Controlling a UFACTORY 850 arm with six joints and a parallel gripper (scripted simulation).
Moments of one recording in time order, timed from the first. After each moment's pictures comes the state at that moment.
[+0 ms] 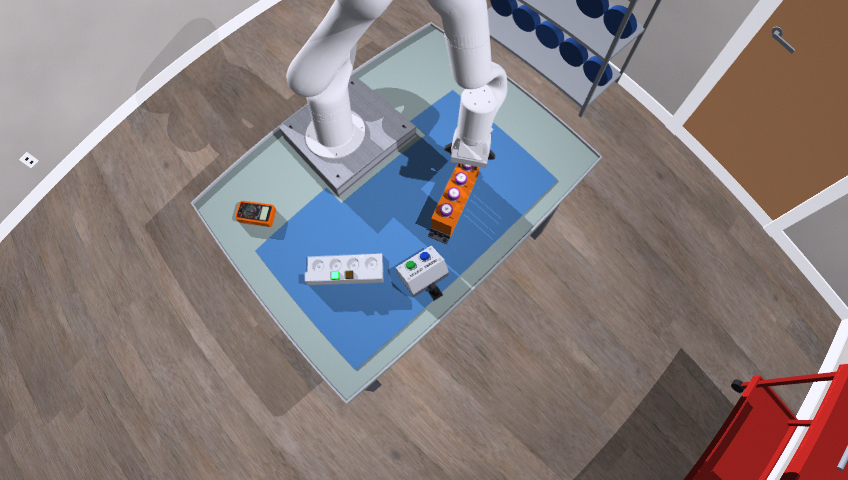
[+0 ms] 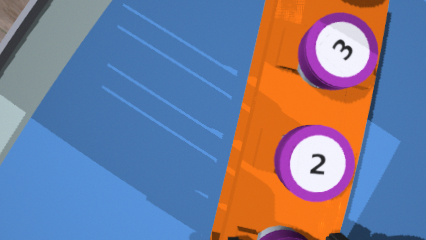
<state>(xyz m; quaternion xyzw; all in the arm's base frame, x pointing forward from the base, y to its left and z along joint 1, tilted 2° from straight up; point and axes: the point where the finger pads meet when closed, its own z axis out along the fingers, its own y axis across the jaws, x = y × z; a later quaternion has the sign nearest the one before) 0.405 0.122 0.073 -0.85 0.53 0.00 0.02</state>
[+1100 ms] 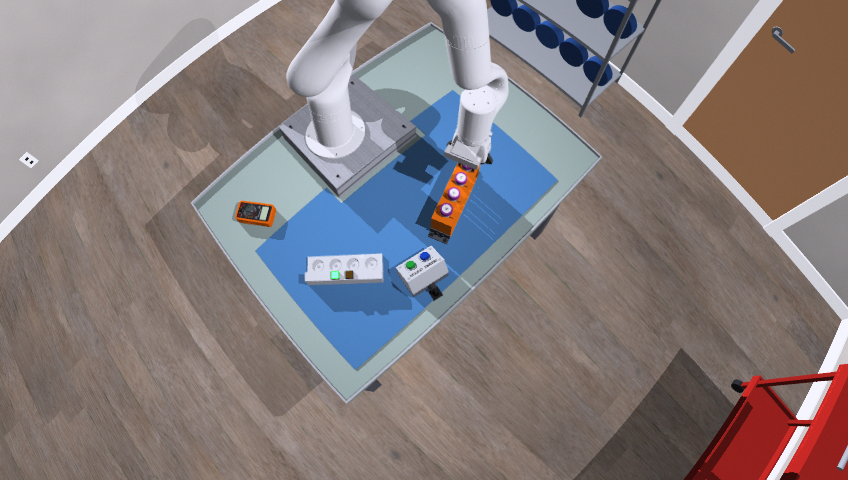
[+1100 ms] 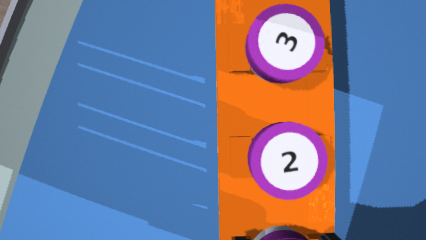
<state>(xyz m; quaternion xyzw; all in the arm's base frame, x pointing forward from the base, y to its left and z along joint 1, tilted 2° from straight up) 0.406 0.122 0.073 -0.78 0.63 0.01 0.02</state>
